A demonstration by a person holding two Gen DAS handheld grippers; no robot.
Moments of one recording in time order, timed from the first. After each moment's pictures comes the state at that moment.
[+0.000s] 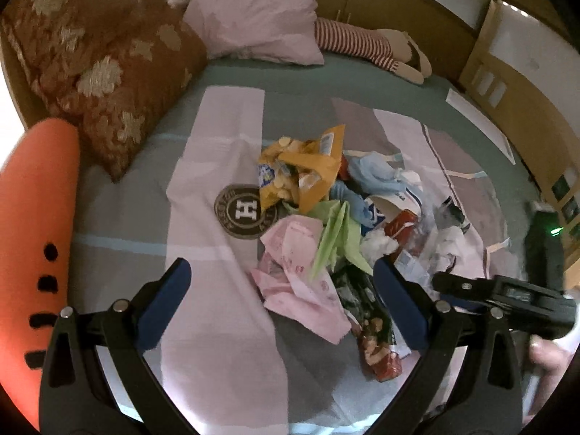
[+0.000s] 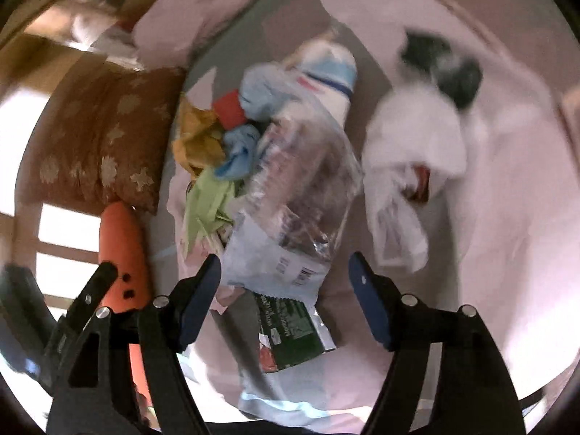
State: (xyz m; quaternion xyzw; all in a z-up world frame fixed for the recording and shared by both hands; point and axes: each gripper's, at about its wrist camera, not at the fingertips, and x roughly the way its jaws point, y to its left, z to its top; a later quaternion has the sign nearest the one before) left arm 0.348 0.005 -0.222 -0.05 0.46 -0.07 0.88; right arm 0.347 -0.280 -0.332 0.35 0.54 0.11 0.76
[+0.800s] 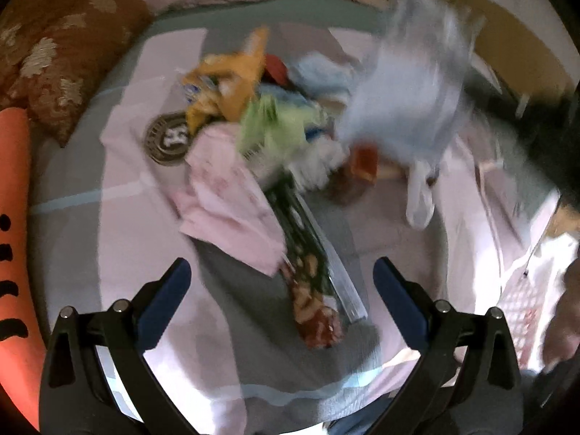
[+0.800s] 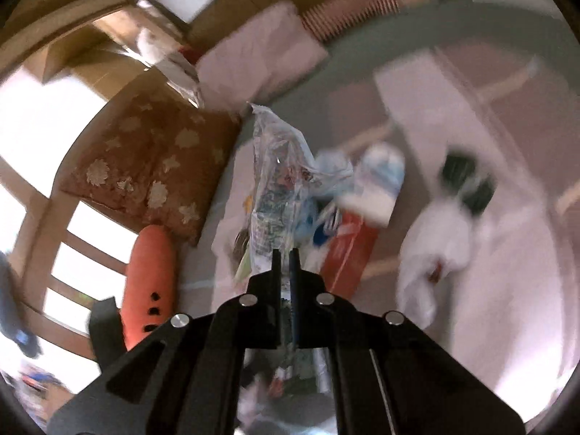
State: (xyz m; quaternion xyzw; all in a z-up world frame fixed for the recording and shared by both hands) left arm 0.318 -0.074 -0.278 0.03 0.55 -0.13 0.83; right arm 0.323 -0.283 -0.230 0.26 0.38 0.15 0.88
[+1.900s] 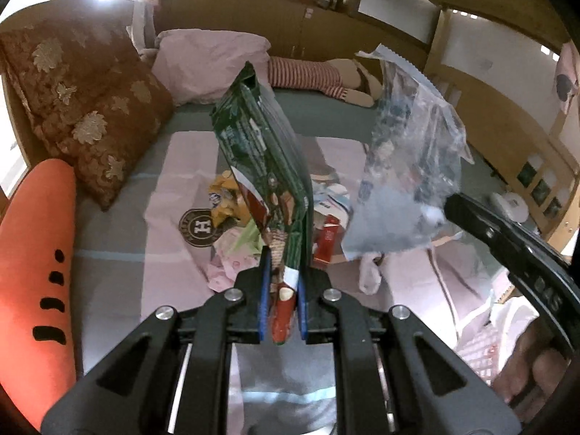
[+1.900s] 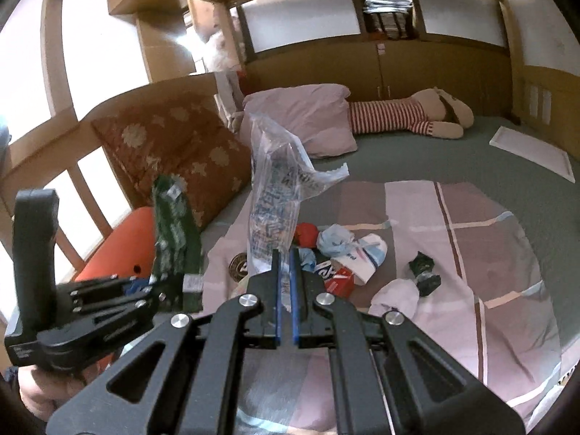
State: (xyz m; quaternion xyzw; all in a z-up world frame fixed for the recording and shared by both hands) left arm 0.265 -0.035 -0.167 -0.03 0.38 -0.13 0.92; right arm 0.236 -0.243 -0.169 0.08 0.27 0.14 0.95
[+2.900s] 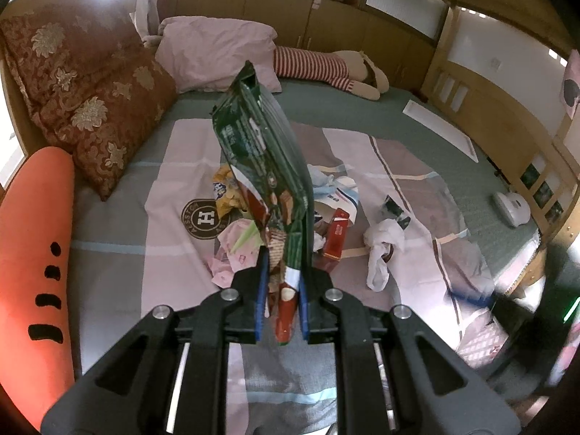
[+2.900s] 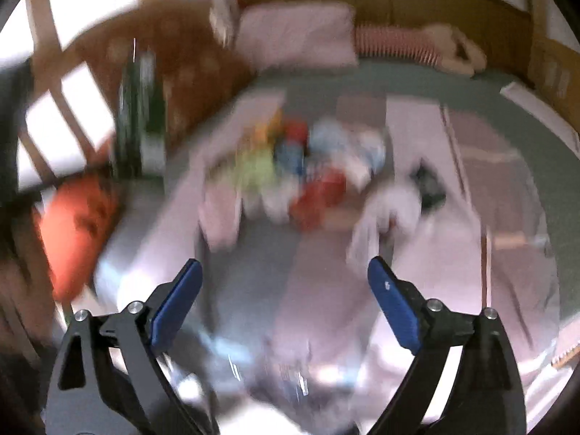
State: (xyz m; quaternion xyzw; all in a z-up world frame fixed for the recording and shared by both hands) left arm 0.274 -0.024 -0.175 -0.04 0.40 -0.13 0.91; right arm 0.225 -0.238 -0.267 0.02 0.47 0.15 0.87
